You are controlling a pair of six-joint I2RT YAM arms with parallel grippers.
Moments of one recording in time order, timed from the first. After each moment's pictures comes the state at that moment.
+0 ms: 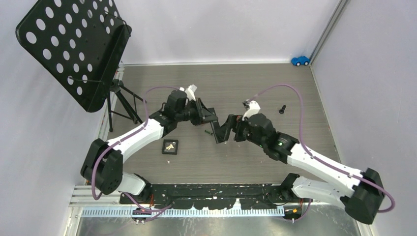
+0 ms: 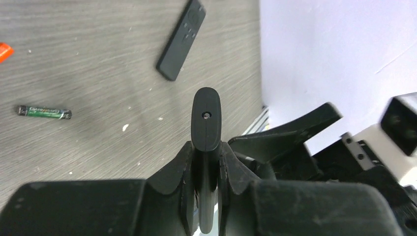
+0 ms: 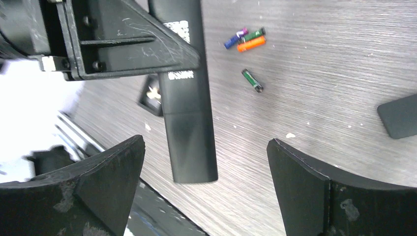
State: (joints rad) left arm -0.60 1.42 0.91 0.01 0.45 -0.94; right arm 0.83 1.04 0.72 -0.15 0.07 0.64
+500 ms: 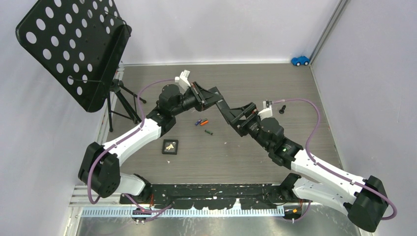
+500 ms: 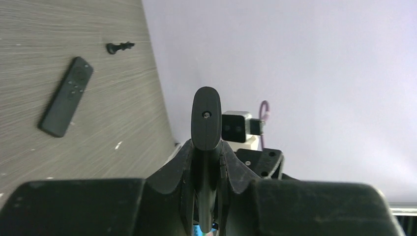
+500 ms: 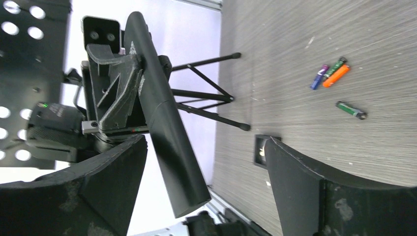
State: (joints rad) left arm -0.58 1.37 0.94 0.35 0.43 -1.26; right arm 0.79 0.90 0.57 0.19 0.19 1.28
